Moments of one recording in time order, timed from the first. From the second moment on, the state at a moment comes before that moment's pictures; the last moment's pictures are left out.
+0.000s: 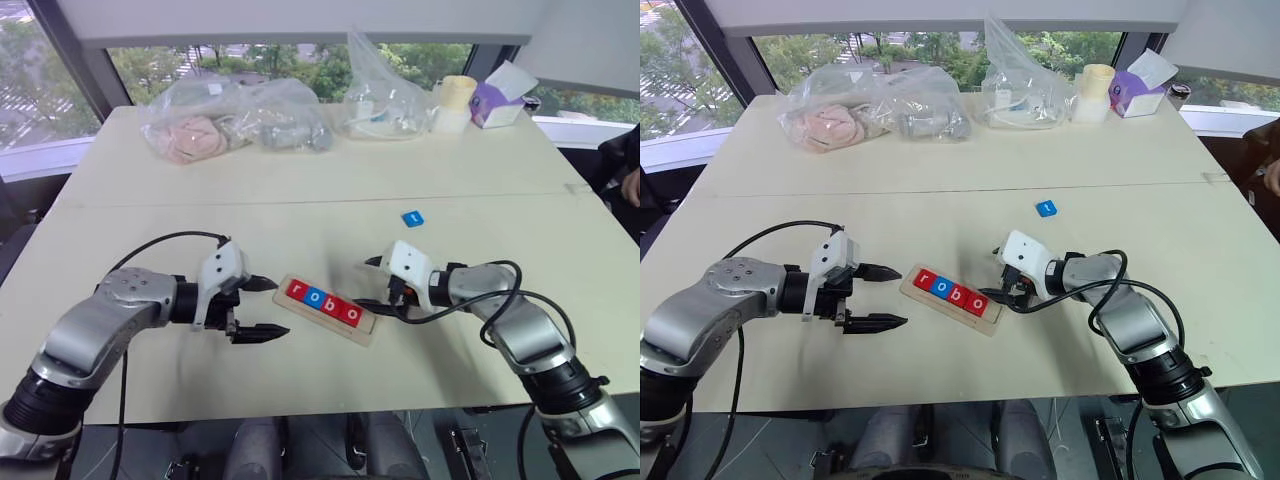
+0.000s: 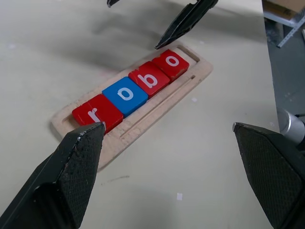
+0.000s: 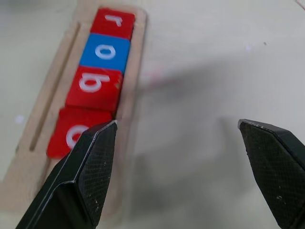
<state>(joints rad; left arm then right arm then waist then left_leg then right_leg) -0.28 0.84 -0.10 -0.39 -0.54 0.71 -1.04 -0.37 -0.62 0.25 -0.22 0.10 0.49 0.89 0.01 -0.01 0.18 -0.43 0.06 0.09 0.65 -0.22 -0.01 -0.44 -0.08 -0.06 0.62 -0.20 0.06</state>
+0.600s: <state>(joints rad) -0.44 0.77 0.01 -0.24 -0.55 0.68 -0.96 -0.59 -0.43 -0.07 0.24 0.10 0.56 0.41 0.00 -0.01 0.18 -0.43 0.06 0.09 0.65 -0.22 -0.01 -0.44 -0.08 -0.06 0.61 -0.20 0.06</state>
